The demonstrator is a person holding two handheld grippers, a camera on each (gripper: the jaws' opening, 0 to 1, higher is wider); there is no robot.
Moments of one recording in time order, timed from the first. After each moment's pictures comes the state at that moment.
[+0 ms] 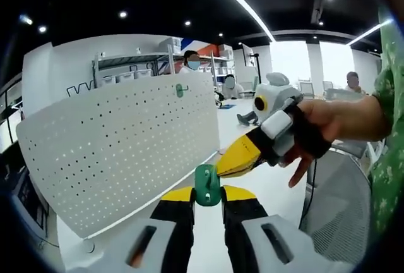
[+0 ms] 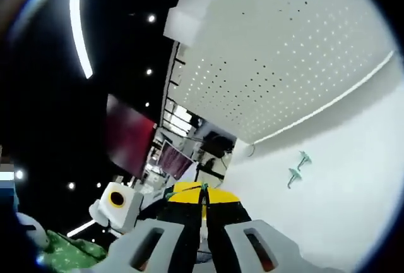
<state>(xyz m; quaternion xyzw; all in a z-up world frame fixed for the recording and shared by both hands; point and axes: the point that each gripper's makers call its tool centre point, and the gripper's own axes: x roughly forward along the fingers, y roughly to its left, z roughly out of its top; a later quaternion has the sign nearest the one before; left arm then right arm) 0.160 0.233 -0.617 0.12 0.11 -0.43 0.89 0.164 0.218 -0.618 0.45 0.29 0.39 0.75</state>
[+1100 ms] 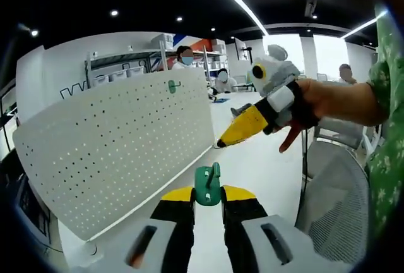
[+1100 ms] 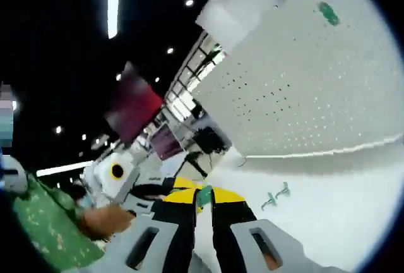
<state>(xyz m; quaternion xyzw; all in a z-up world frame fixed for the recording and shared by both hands) 0.151 0.233 -0.623 0.15 0.13 -0.45 0.87 0.150 0.200 -0.588 0.13 0.21 0.48 0.84</state>
